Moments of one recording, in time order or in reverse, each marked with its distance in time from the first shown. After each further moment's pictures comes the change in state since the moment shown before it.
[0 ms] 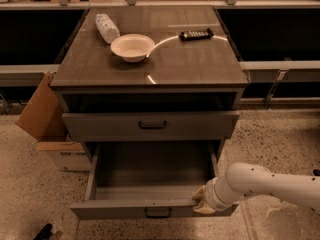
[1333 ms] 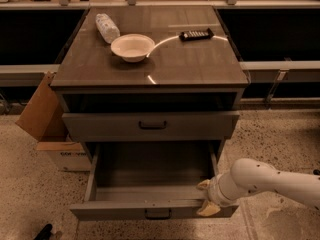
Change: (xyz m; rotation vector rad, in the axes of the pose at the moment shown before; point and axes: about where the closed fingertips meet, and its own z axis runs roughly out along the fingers) arm 0.002 -0.008 -0.007 -0.001 -0.012 -0.015
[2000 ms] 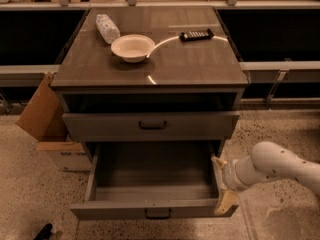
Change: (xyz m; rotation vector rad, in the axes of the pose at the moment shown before) arm 0.012 -0.038 -0.060 0.053 -0.036 -0.021
